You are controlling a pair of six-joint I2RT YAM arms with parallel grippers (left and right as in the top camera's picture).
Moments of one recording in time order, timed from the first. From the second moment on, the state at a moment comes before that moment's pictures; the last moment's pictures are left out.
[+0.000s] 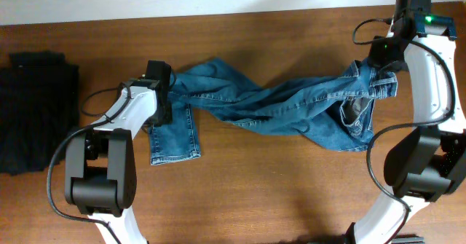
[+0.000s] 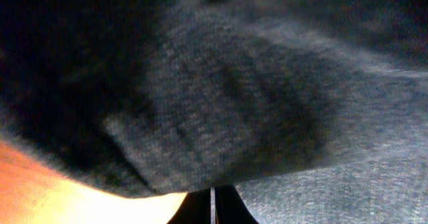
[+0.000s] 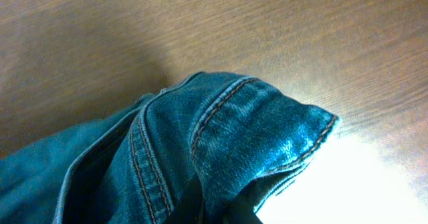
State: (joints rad) left arm -0.15 2.01 1.33 -0.75 -0.31 -0.17; right arm -0.24 2.00 1.92 -1.12 0.14 0.11
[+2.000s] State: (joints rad) left arm -0.15 2.01 1.33 -0.74 -0.02 -0.11; right arm -0.38 1.79 1.81 -1.58 -0.14 0.11
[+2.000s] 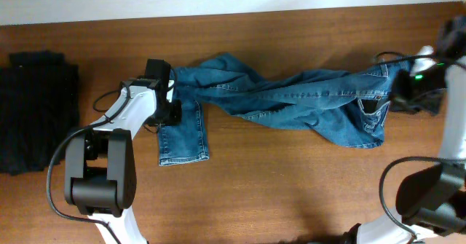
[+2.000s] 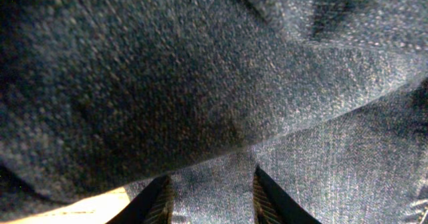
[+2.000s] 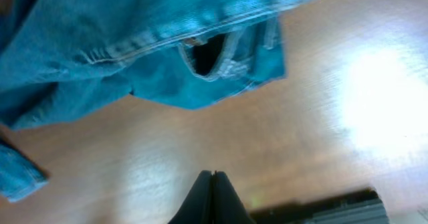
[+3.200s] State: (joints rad) left arm -0.14 2.01 1.33 -0.71 0.00 -0.11; right arm -0.20 1.85 1.38 -0.32 -0.04 0.07
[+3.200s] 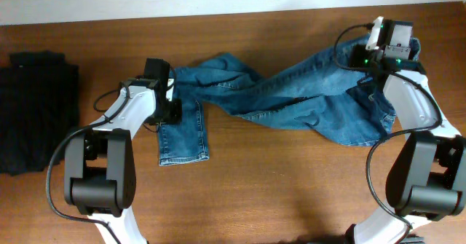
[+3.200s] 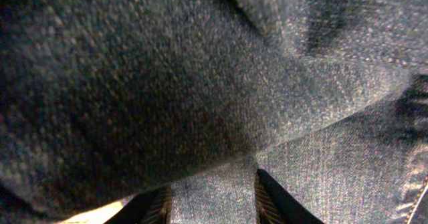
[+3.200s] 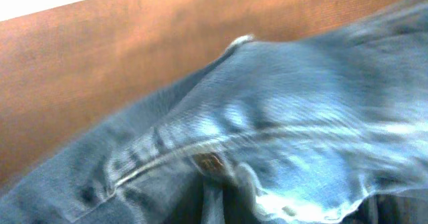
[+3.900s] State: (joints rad) left arm -0.15 1.86 1.41 -0.80 0.10 -0.10; right arm -0.21 1.67 1.43 -0.74 -0.14 -0.05
